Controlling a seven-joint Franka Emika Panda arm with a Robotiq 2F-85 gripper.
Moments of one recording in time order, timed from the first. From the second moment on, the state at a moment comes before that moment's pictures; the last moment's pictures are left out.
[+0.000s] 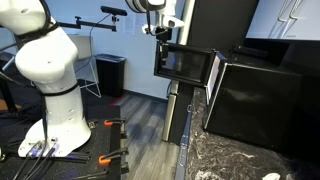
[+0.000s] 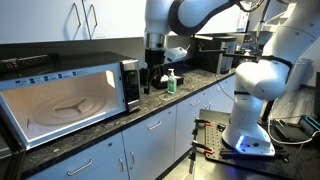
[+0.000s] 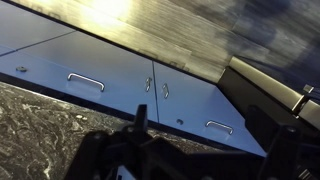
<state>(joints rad) 0.09 -0.45 0.23 -2.48 0.14 2.14 0.38</state>
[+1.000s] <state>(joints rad) 0.09 -0.31 0.21 -2.32 0.09 2.14 0.30</state>
